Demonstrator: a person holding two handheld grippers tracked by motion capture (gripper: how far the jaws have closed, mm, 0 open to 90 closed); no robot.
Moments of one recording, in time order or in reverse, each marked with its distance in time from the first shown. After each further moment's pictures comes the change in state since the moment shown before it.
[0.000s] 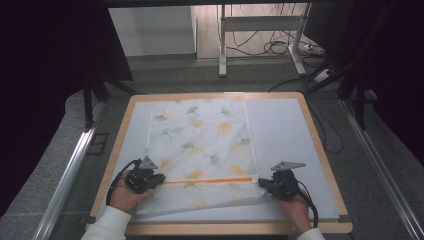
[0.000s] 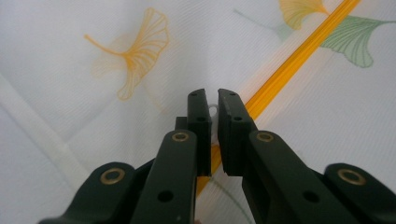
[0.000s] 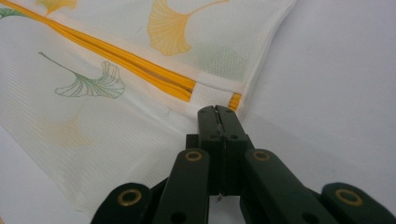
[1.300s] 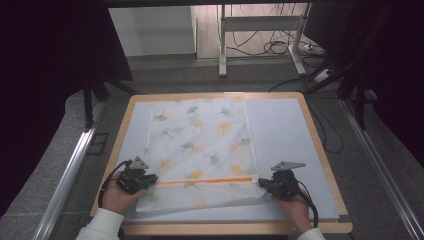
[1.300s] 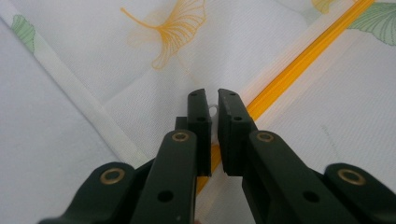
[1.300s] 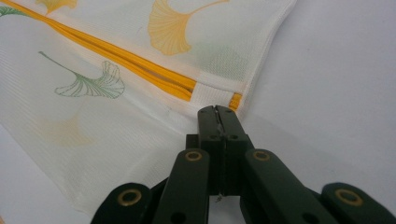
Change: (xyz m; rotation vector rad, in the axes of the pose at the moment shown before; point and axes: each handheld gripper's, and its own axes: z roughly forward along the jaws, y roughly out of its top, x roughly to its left) left arm 0.014 -0.015 -0.011 0.001 0.020 -0.044; right arm 0.000 0.000 0.000 0.003 0.000 -0.003
